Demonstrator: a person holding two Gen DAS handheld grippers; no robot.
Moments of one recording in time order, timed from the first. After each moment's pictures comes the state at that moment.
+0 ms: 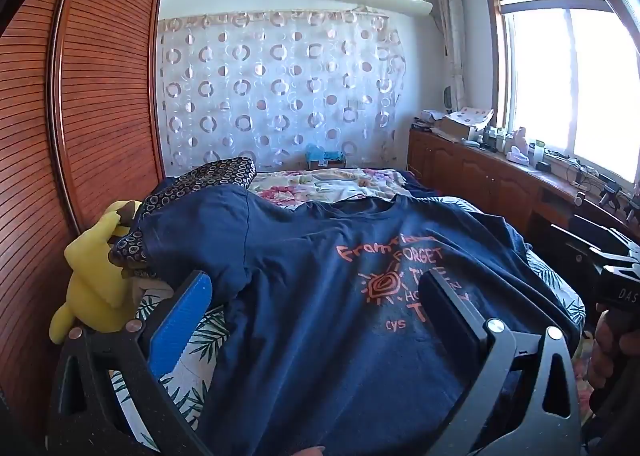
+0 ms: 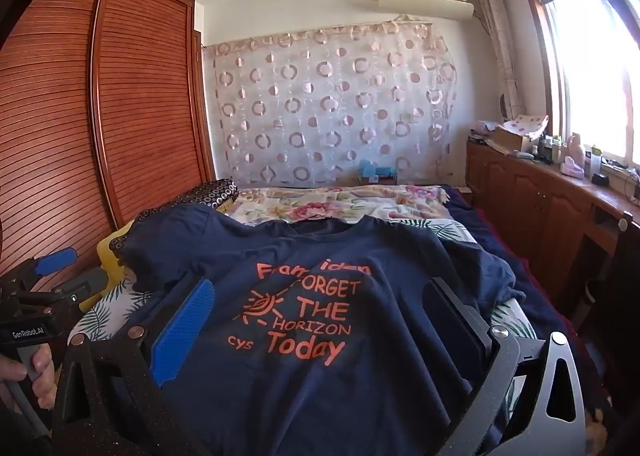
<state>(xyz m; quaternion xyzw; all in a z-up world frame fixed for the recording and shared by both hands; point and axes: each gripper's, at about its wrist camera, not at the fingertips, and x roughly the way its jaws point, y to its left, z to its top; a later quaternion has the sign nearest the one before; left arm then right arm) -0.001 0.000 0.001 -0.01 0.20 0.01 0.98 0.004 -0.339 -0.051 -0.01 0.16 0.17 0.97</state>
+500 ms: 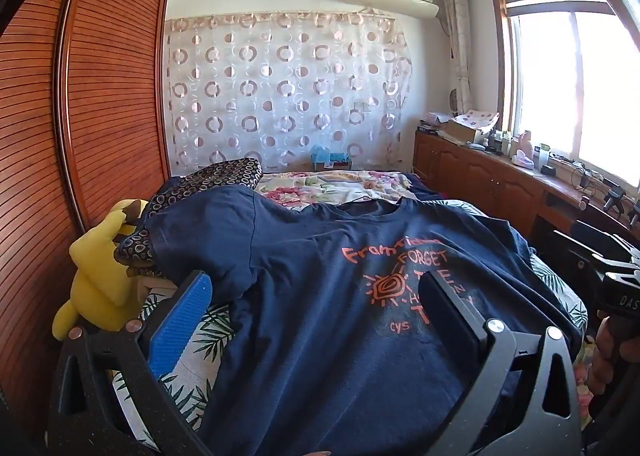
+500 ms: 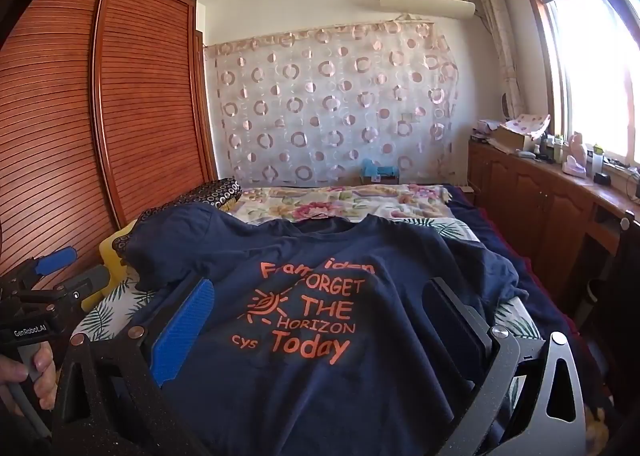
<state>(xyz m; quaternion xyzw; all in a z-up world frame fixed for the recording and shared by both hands) -0.002 0.004 -0.001 -0.01 0.20 0.02 0.98 0.005 -0.333 -0.051 0.00 0.16 0.18 0.97</state>
